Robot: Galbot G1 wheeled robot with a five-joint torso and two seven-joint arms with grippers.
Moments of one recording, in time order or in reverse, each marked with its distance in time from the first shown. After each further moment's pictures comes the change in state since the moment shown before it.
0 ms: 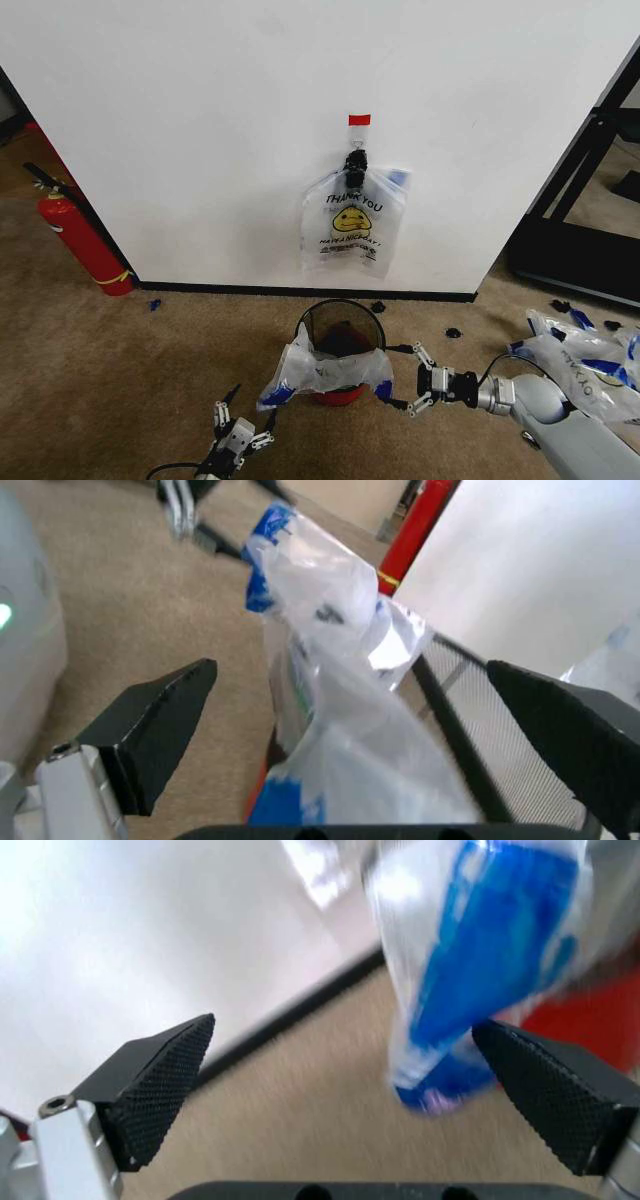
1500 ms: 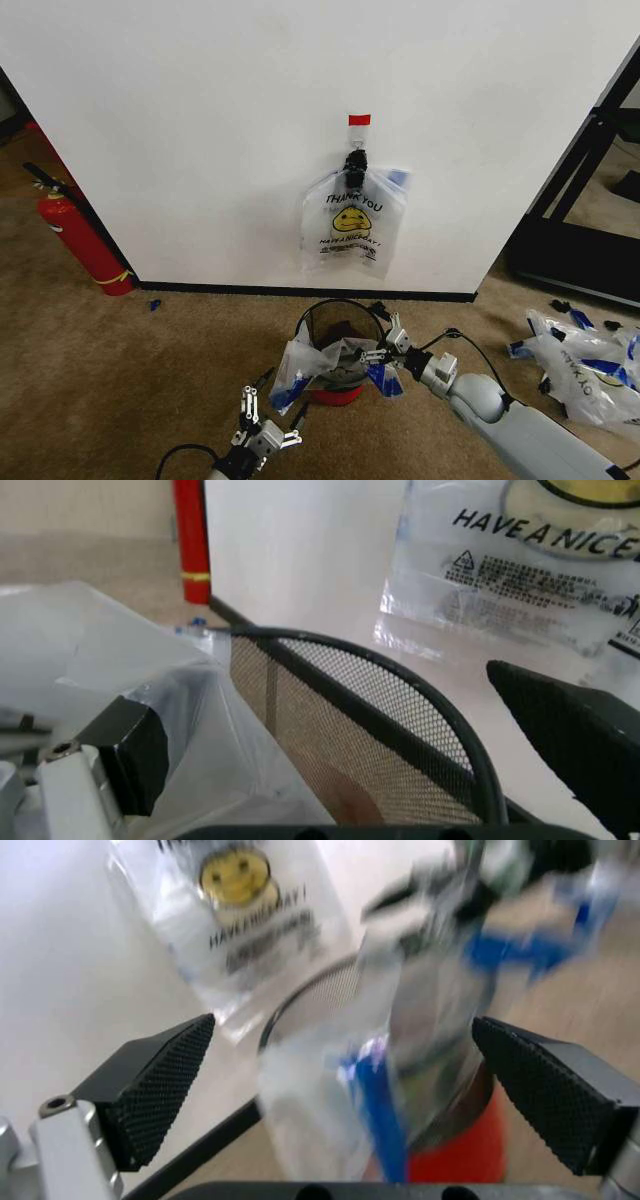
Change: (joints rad) left arm -0.007 0.018 0.044 -0.106 -0.026 -0.164 0.198; right arm 0.189 0.047 -0.372 -0.055 0.229 -0.267 0.687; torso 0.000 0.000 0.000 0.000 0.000
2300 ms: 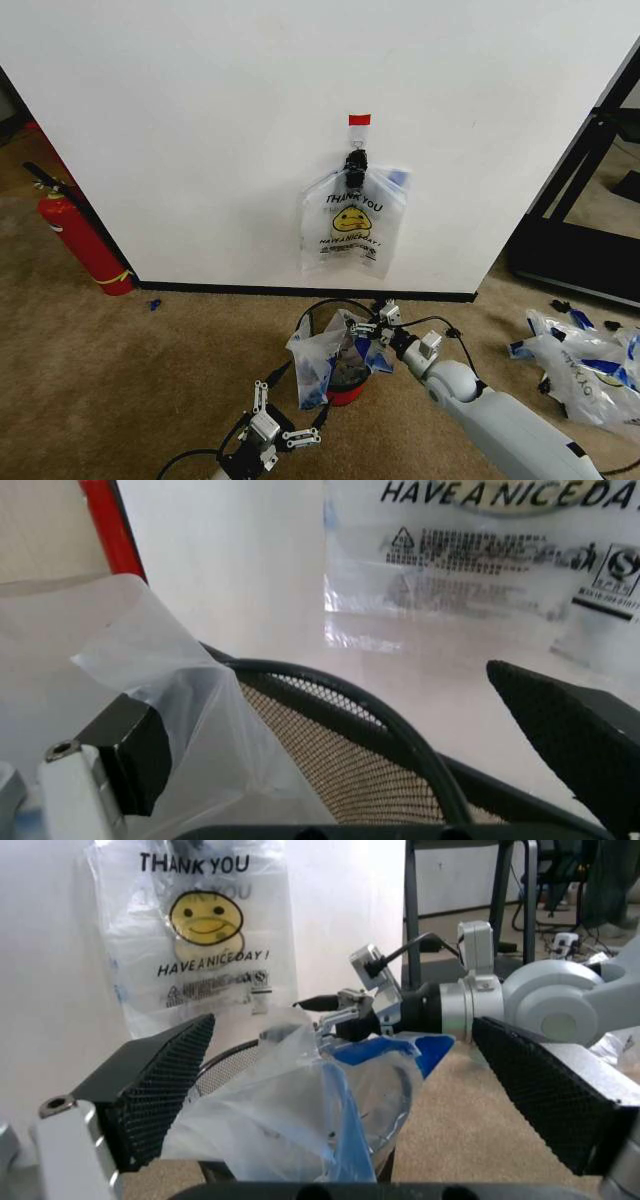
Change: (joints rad) left arm -0.009 0.008 -0.021 -0.020 -0.366 -0.114 0.236; right arm 0.090 0.089 -0.055 -0.084 0.126 -0.066 0.108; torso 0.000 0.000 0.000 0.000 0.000
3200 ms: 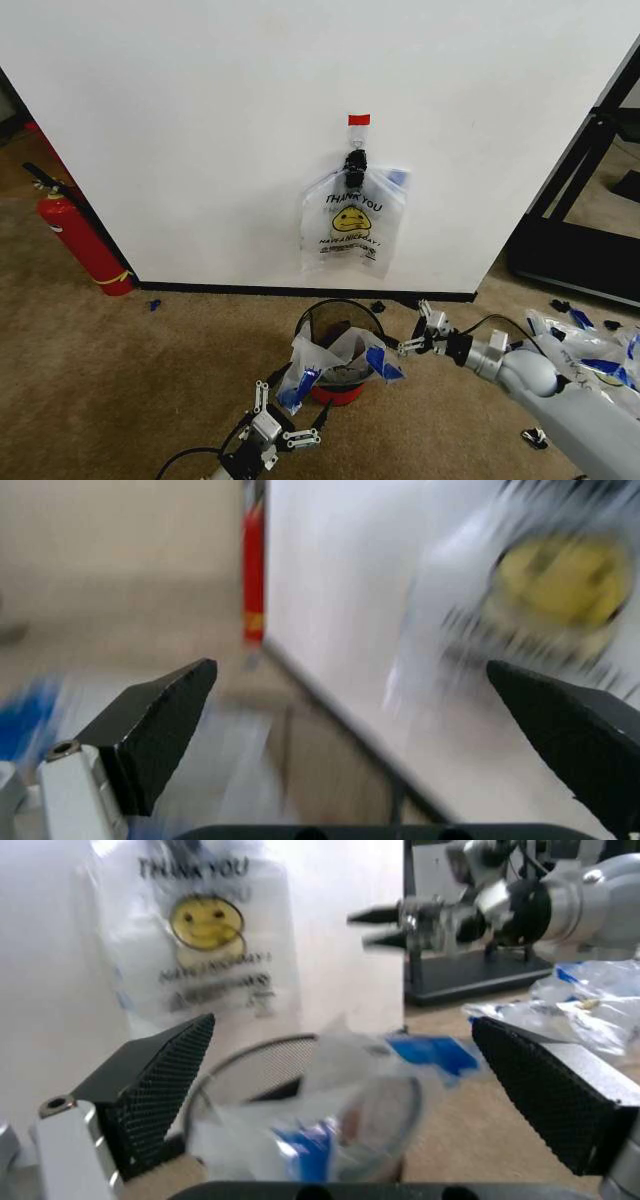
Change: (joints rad) left arm -0.029 0.023 -0.013 -0.010 0.000 0.013 -0.003; right arm -0.123 -0.264 0.235 0.196 0.139 0.094 -0.428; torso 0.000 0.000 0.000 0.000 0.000
